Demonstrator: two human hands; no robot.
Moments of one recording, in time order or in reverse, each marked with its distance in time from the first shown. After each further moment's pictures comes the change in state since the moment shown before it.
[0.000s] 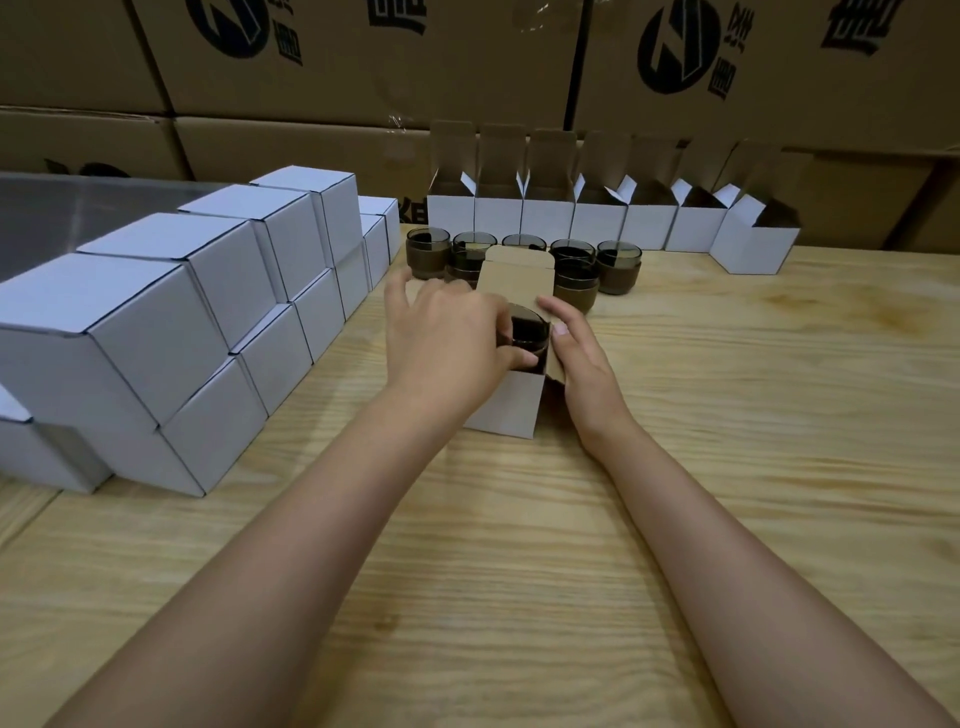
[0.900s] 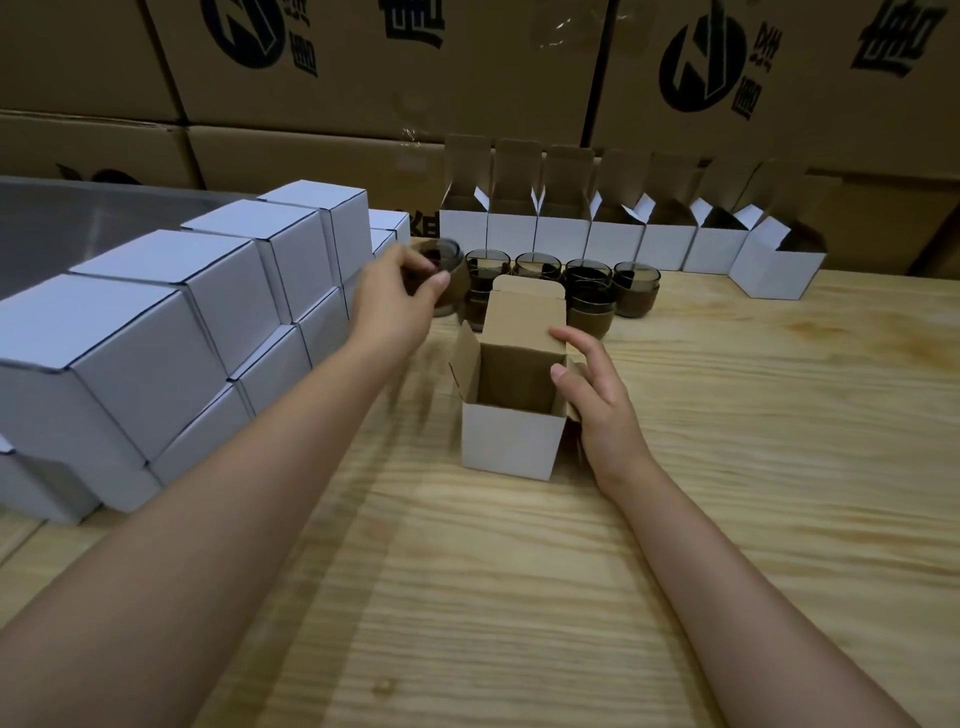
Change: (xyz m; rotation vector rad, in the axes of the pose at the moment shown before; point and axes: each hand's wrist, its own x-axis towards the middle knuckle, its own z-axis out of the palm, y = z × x) left_hand 0.067 -0.067 0.041 -0.857 0.180 -0.414; right_hand -0.002 -0.002 0.000 -0.028 -0.008 0.018
